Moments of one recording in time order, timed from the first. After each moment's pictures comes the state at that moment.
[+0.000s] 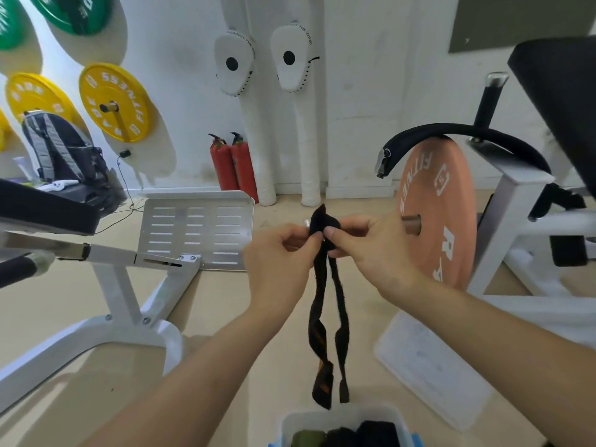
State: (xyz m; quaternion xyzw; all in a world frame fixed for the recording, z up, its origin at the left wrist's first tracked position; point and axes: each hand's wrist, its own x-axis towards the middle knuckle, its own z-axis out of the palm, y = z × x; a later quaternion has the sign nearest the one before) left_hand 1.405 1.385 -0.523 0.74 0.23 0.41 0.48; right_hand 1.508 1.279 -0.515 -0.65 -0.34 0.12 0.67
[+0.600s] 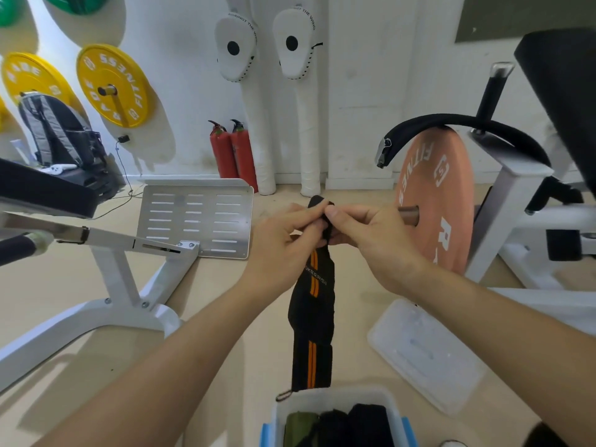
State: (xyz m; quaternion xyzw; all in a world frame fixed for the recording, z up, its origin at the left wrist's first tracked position) left_hand 1.404 1.393 -0.523 0.80 0.07 0.38 0.46; right_hand 1.509 1.272 -0.516 -0.58 -0.37 0.19 0.70
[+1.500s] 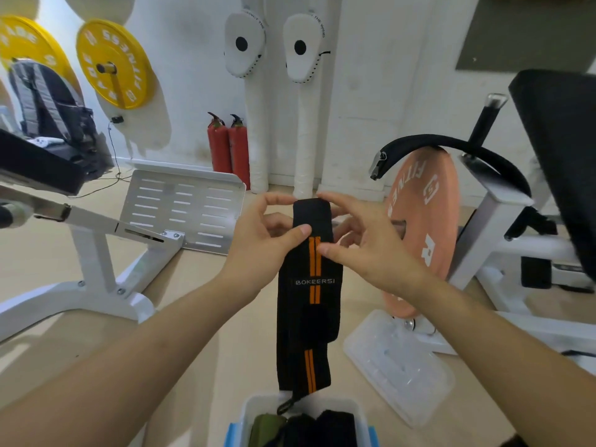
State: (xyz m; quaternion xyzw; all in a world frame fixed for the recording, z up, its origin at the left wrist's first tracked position) left_hand 1.393 1.391 -0.515 0.69 0.14 0.35 0.62; right_hand 1.526 1.250 -0.508 -0.68 -0.53 0.08 0.51
